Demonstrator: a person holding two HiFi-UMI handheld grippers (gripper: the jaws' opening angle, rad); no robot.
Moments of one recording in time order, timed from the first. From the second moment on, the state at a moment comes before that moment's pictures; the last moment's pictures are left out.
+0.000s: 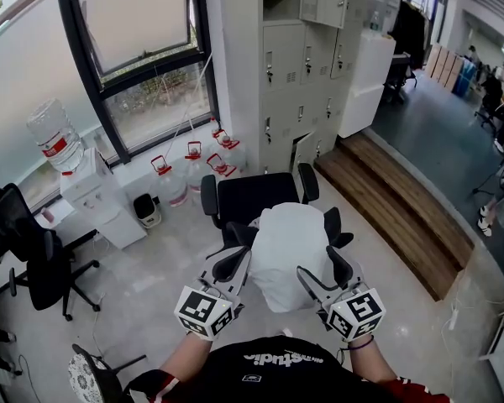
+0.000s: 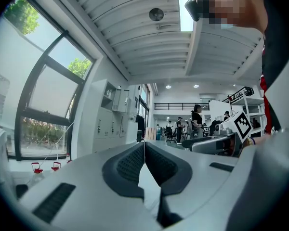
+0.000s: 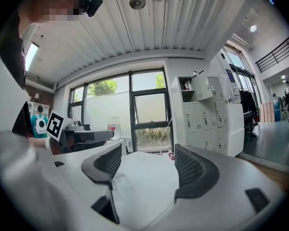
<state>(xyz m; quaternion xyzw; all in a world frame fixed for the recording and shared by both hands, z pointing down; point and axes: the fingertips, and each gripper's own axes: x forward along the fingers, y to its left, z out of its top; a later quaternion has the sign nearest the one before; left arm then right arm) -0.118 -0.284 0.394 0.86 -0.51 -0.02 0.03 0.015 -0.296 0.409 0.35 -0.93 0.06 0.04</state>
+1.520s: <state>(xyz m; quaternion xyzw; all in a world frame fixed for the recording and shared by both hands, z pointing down) -0.135 -0.297 0.420 0.85 -0.53 -0.01 0.05 0.007 -0.367 0.500 0.35 -0.92 0.14 0.11</state>
